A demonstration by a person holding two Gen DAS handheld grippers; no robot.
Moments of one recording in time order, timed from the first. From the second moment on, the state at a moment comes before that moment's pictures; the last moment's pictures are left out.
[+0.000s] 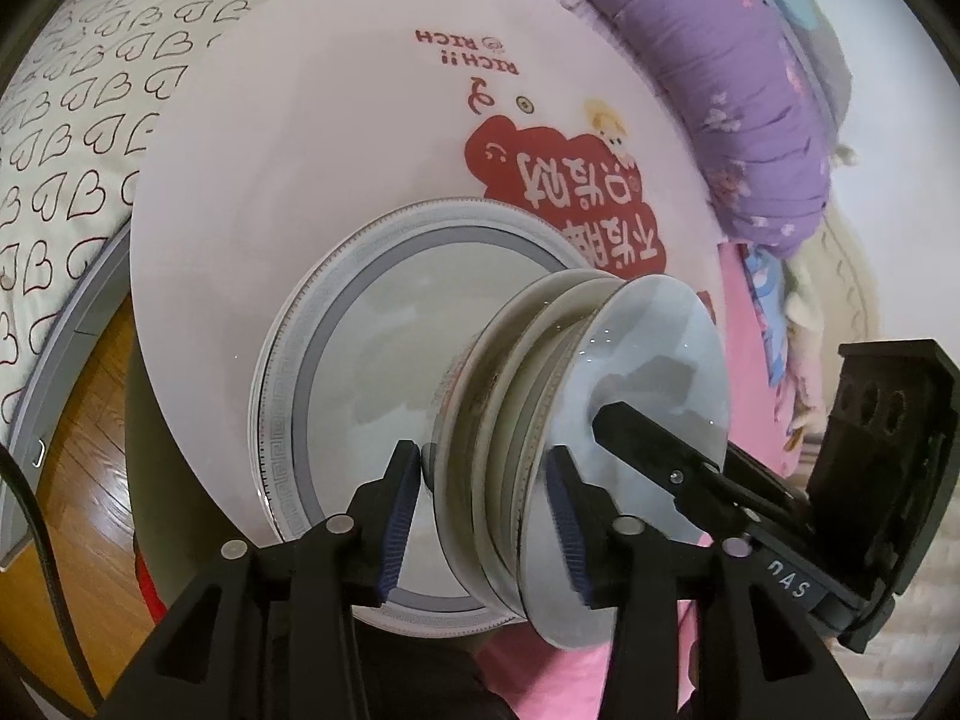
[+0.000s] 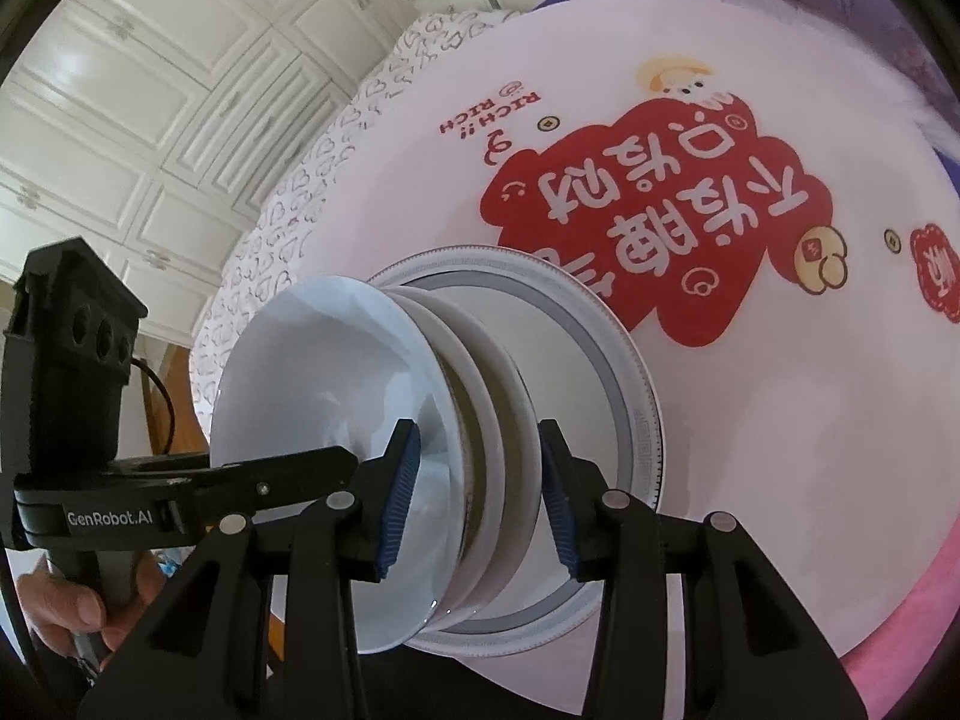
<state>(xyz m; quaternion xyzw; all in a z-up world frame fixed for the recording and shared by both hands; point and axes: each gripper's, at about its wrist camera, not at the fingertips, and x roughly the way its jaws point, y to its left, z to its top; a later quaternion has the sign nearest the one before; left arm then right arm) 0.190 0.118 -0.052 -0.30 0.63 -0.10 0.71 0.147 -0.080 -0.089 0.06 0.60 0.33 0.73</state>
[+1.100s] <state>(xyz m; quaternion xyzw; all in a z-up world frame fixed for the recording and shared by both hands) -0.109 0.044 0.086 -0.05 0.16 0.07 0.98 -0.085 -0.168 0.043 0.02 0.22 0.16 0.96</state>
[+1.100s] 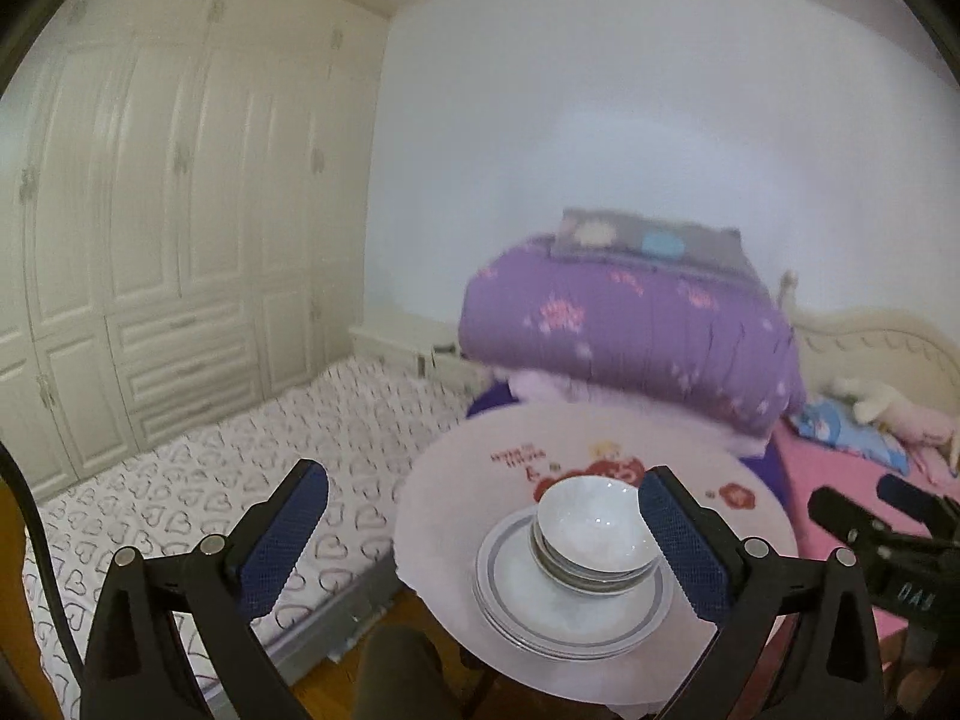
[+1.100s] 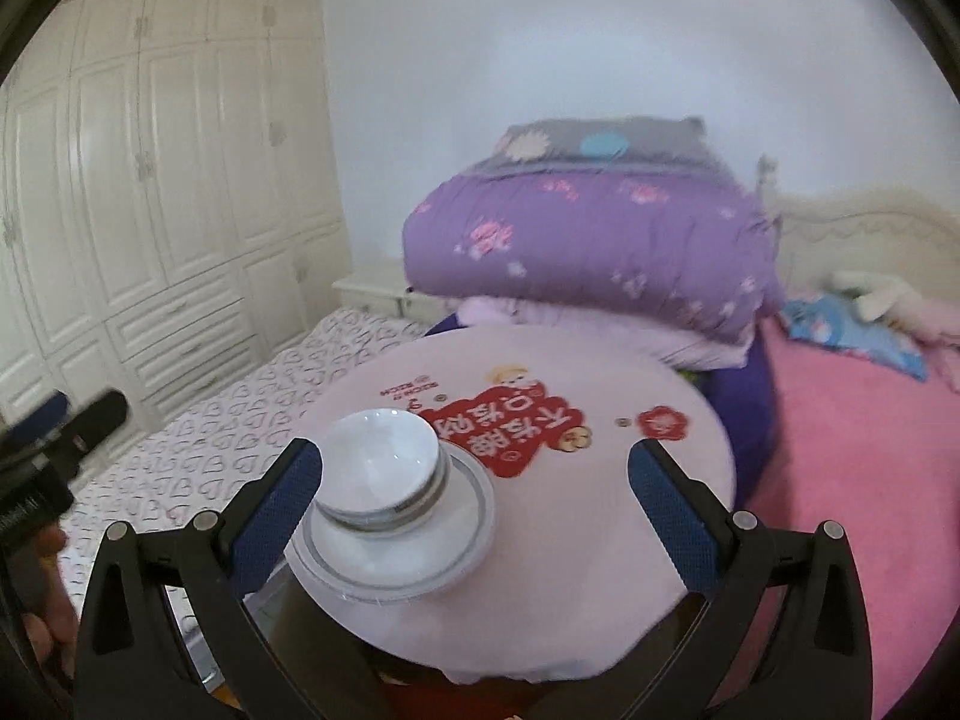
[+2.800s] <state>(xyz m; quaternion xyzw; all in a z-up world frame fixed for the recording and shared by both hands) -0.185 0.011 0.072 -0.02 0.17 0.04 0.98 -0.162 -0.193 0.031 0.03 0.17 0.11 0.98</state>
